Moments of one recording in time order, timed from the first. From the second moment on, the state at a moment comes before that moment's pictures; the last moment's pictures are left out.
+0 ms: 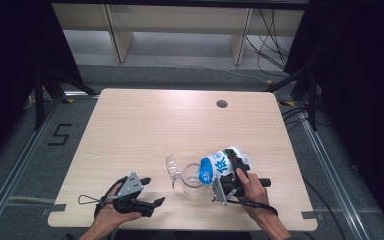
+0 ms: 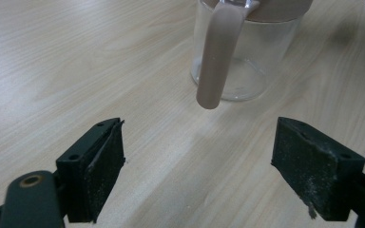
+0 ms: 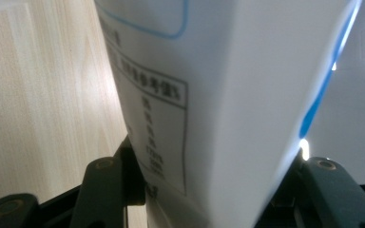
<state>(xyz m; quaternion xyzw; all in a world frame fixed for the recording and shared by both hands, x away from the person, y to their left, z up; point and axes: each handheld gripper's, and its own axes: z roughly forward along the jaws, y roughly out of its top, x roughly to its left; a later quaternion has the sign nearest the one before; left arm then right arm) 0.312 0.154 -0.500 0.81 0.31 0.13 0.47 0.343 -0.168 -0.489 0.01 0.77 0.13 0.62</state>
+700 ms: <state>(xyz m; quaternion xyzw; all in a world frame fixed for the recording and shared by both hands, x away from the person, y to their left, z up) 0.312 0.155 -0.499 0.82 0.31 0.14 0.47 0.341 -0.167 -0.486 0.02 0.77 0.12 0.63</state>
